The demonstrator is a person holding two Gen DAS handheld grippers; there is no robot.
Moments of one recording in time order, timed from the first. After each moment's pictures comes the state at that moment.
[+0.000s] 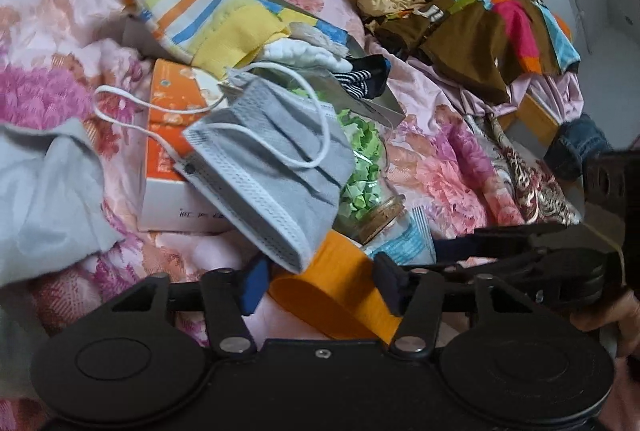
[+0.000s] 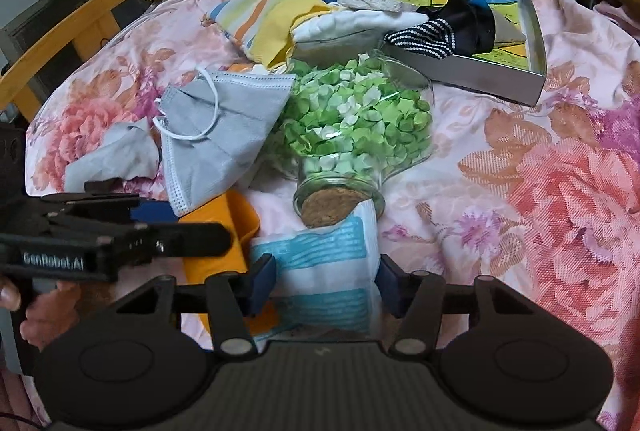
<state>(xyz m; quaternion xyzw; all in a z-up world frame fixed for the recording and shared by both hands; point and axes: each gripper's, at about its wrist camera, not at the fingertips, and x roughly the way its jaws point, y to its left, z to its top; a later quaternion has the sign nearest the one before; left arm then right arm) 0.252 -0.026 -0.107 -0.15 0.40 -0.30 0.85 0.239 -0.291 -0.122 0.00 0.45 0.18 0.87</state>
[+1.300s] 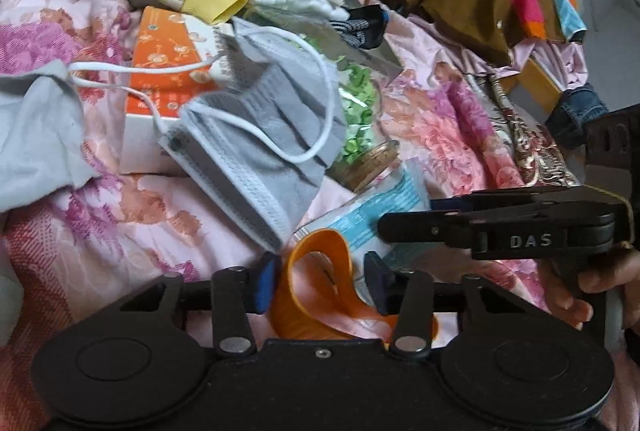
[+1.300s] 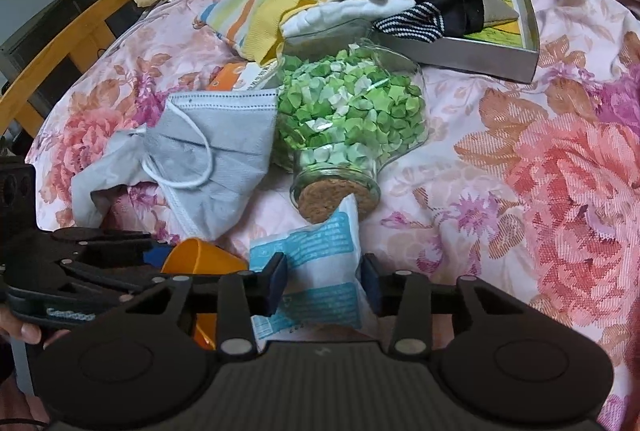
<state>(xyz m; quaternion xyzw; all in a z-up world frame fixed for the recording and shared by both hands) 0.247 -0.036 -0.120 -0.13 0.46 -0.31 0.82 0.241 -0.299 -0.120 0.03 0.47 0.18 0.86</state>
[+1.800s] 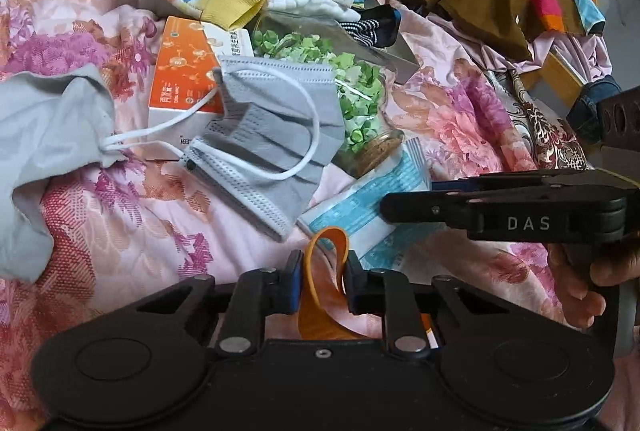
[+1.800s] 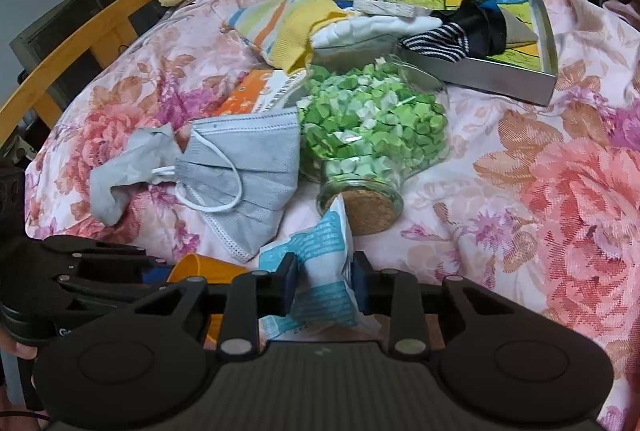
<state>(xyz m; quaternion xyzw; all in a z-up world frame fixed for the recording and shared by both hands) 0.220 -0.042 -0.105 -0.10 0.46 -0.26 0.84 0.235 -0.291 -0.114 0.02 0.45 0.21 0.87</state>
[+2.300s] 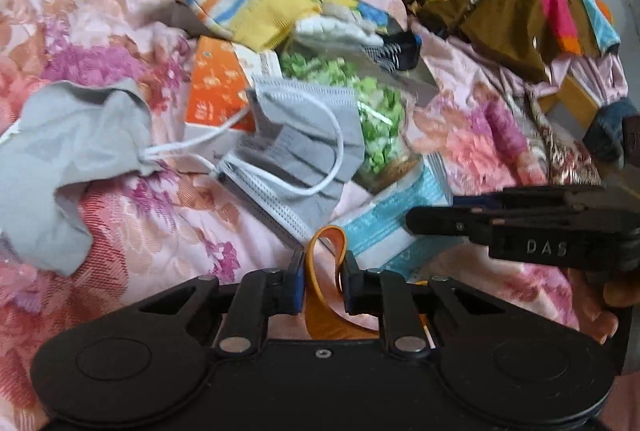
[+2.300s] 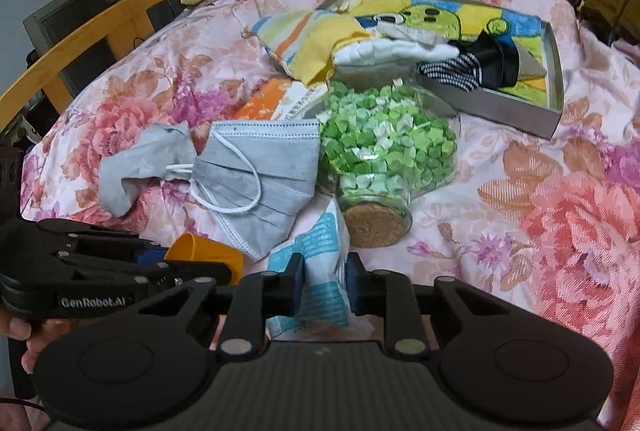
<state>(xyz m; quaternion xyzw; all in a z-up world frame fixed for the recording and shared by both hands) 0.210 -0.032 -0.095 -0.12 0.43 -0.21 0.87 0.222 -0.281 -0.102 -0.02 0.42 0.21 0.88</state>
